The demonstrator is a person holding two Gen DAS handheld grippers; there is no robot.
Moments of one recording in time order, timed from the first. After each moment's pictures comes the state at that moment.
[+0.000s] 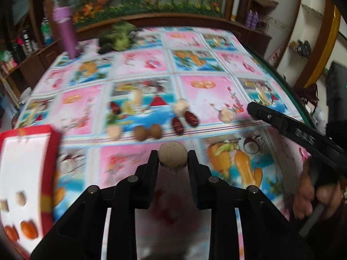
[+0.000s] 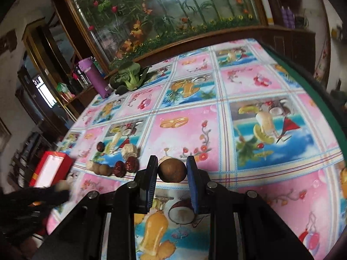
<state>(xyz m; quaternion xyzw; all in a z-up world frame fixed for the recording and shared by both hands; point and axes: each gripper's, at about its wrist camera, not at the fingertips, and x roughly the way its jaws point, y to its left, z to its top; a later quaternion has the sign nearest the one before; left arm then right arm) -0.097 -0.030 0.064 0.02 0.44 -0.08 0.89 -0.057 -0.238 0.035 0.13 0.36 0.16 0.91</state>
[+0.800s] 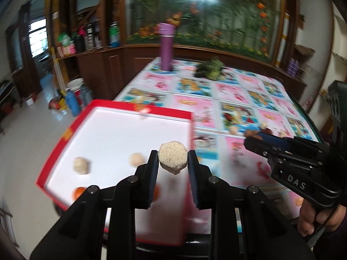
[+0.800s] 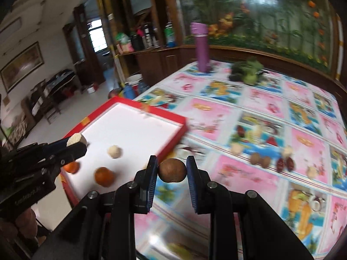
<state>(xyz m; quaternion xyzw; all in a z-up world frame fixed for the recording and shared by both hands) -0.213 0.157 0.102 -0.06 0.34 0.07 0.93 -0.149 0.012 0.088 -0.04 0.34 0.32 0.88</state>
